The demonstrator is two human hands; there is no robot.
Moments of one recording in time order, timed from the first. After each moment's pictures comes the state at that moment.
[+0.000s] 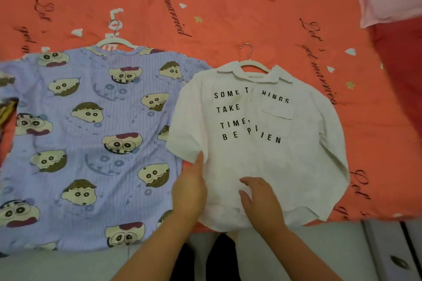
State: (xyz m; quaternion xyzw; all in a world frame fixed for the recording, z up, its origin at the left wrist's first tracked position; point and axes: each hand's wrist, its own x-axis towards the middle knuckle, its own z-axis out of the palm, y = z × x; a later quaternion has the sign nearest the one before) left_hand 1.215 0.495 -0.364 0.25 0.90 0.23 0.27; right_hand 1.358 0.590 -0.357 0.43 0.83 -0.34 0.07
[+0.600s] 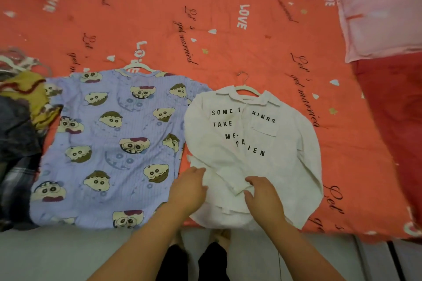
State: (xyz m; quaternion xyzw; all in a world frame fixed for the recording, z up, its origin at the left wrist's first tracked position) left_hand 1.247 0.502 -0.272 0.35 0.88 0.06 0.32; right_hand 1.391 0.632 -0.278 0.40 0.84 -0.34 0.11
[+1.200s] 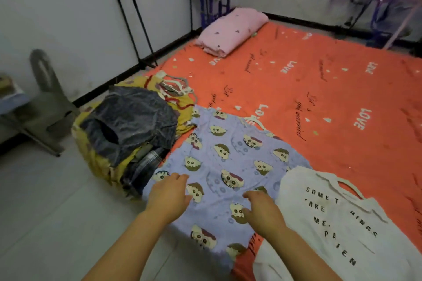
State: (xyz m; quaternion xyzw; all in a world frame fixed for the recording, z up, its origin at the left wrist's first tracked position) left_hand 1.157 0.244 -0.138 0.12 0.98 0.05 0.14; right_hand 1.206 0.474 -0.173 0.06 0.96 -0.20 0.18
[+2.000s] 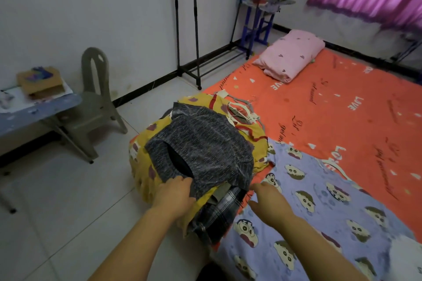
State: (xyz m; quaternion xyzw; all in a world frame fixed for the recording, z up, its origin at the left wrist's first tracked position) left_hand 0.945 -0.091 -0.152 0.06 0.97 0.07 0.21; right_hand 0.960 0.152 -0.157 -0.02 0.97 -0.12 0.20
